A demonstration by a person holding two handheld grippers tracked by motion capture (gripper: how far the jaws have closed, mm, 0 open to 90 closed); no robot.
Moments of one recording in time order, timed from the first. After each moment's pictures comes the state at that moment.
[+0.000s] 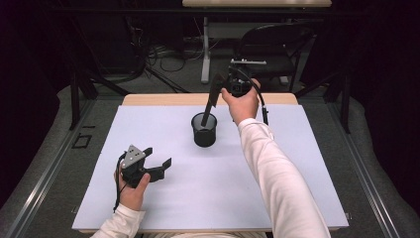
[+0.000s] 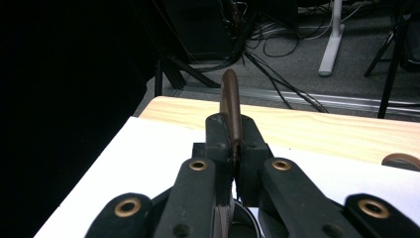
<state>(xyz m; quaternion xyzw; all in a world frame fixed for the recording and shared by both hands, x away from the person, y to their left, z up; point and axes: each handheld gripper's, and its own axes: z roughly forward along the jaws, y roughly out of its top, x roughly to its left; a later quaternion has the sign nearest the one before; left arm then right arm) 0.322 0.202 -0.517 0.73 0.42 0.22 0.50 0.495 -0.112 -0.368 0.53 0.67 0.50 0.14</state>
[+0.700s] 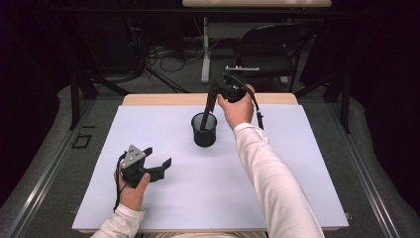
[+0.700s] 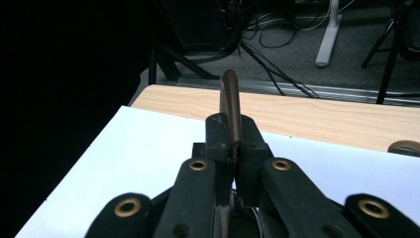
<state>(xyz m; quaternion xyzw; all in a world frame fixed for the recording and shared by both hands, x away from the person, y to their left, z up) 0.322 0.202 -0.517 0.73 0.42 0.22 0.49 0.497 -0.100 -0.389 0.54 0.68 0.49 0.15</state>
